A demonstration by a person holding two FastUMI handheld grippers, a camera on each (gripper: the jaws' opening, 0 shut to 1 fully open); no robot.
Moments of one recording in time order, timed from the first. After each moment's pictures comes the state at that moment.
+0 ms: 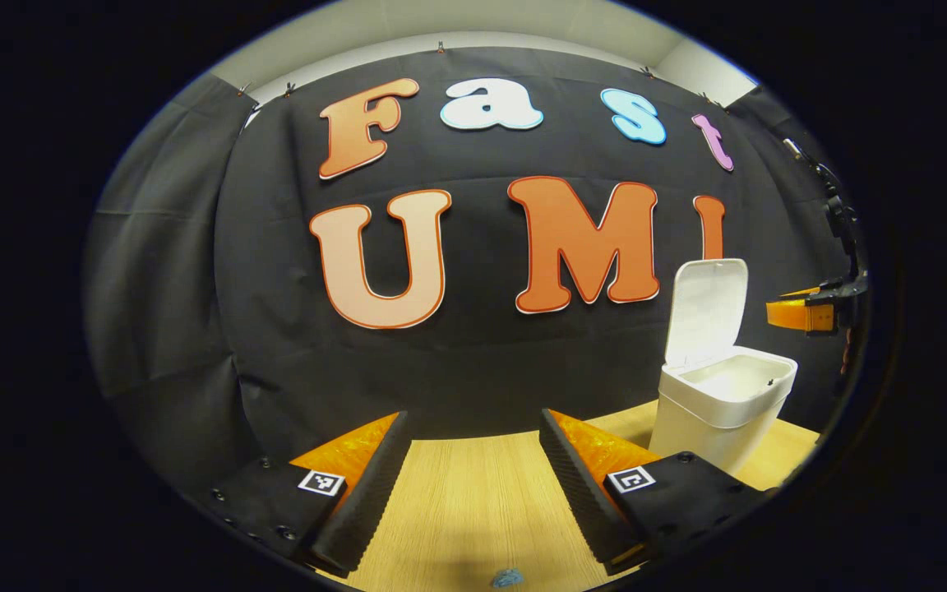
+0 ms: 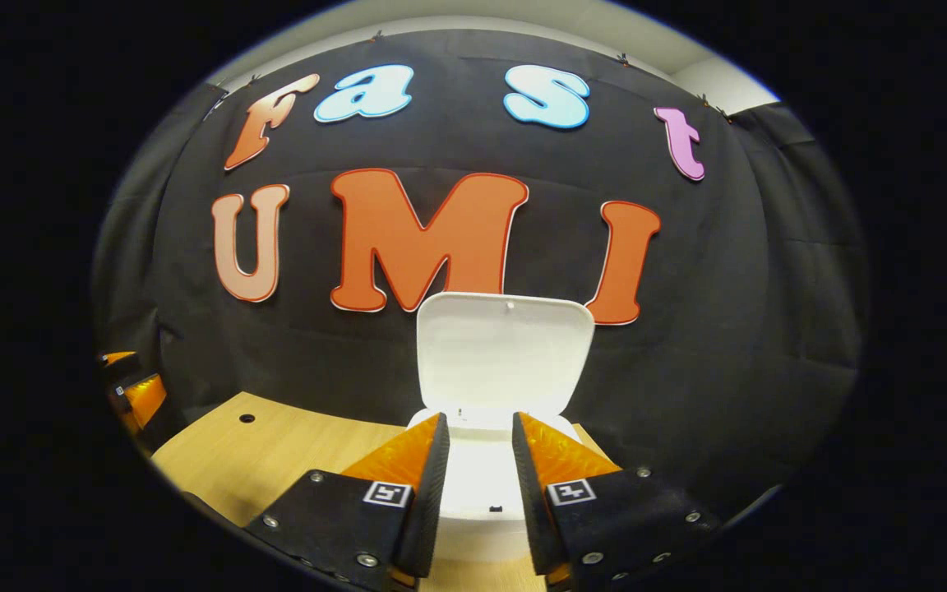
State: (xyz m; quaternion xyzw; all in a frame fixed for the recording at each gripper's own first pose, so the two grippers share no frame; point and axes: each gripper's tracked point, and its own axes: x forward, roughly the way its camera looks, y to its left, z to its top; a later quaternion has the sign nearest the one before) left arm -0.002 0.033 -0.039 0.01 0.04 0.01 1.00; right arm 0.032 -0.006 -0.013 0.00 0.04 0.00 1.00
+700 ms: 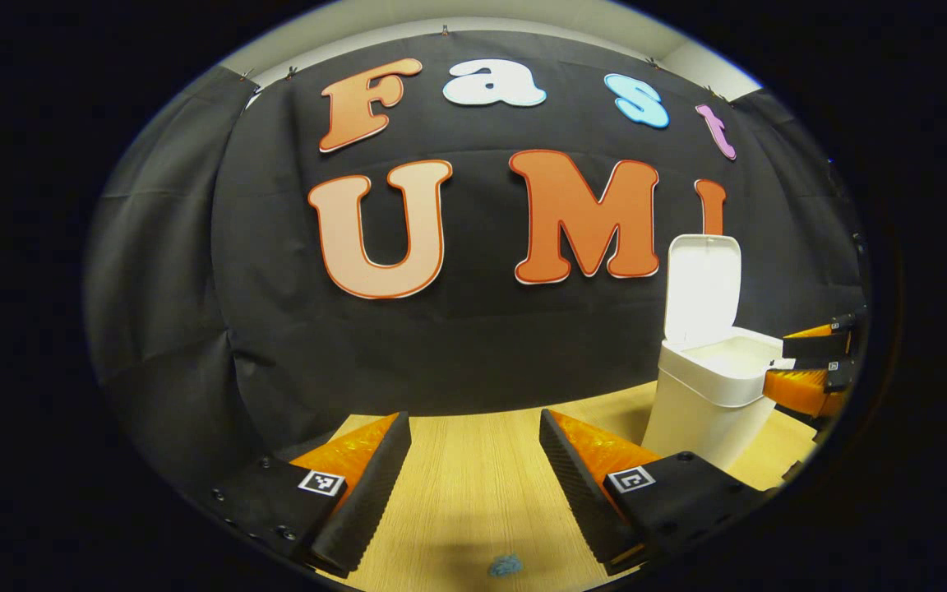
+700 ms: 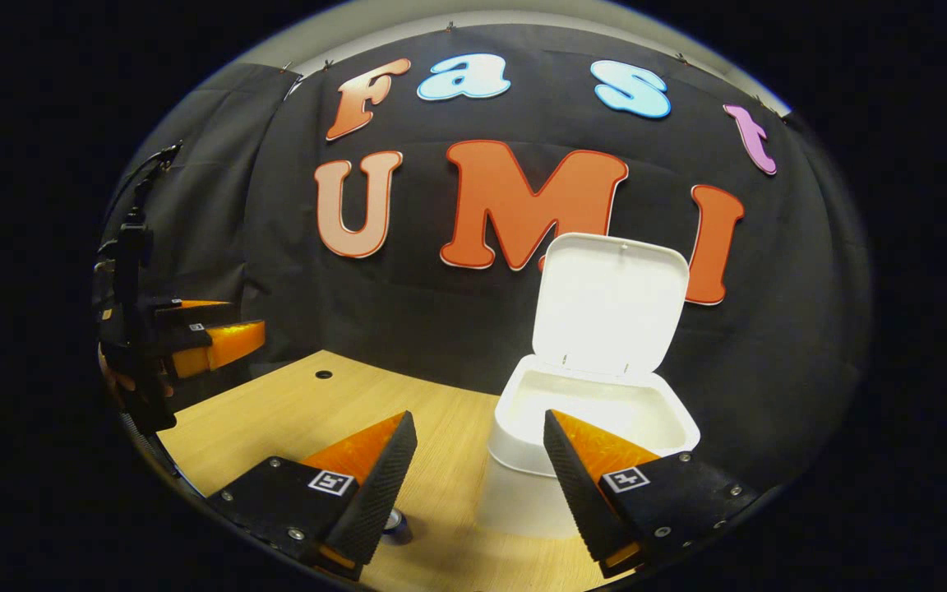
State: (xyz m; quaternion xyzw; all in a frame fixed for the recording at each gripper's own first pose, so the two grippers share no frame) left arm -0.006 0.033 -0.081 0.01 0.09 0.00 1.00; right arm -0.025 0.078 -0.086 -0.03 0.08 0.14 0.99
